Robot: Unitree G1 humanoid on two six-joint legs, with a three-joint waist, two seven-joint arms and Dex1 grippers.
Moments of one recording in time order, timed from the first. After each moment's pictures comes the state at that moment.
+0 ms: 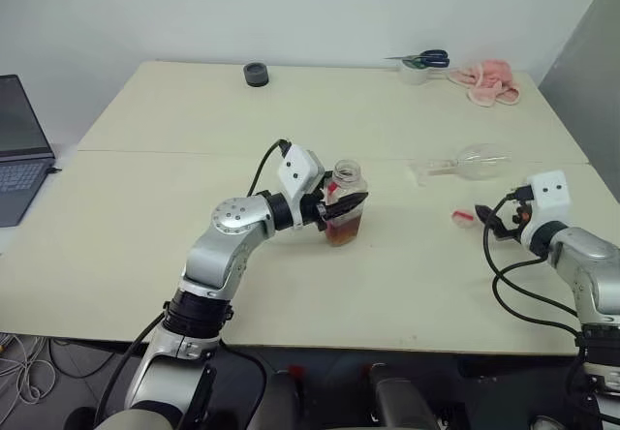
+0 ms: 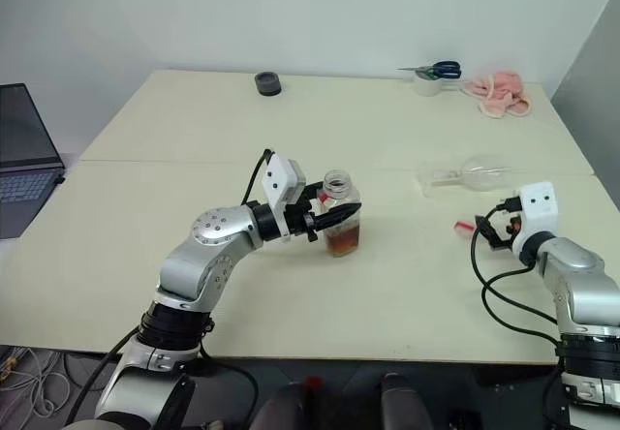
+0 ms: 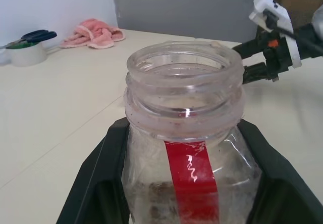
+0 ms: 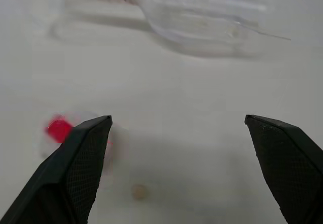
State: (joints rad) left arm -0.56 0.33 -0.15 -0.07 -0.30 0.40 -0.77; right arm -0.31 -0.64 -0.22 0.11 0.22 0.62 0.38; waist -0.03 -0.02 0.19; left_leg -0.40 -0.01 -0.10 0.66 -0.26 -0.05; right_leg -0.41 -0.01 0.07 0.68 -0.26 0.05
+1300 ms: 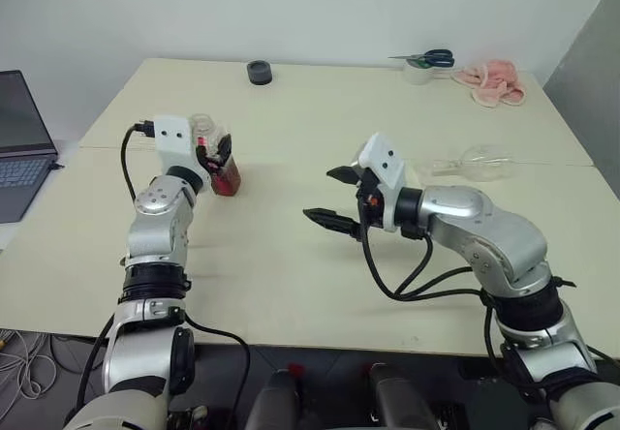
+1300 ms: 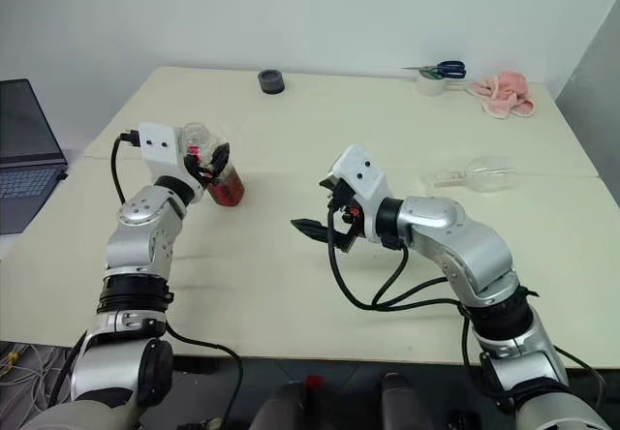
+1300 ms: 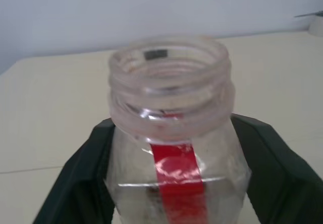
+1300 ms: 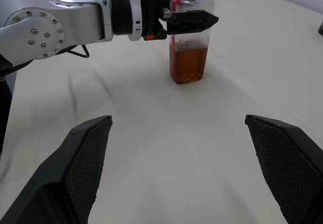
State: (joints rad) left arm -0.67 0.43 0.22 0.43 -0.18 0.21 -0.28; right arm -0.69 -0.39 0.25 -0.38 0.45 0.90 0.58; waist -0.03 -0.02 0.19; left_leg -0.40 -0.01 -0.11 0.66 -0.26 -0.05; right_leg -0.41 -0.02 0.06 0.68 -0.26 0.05
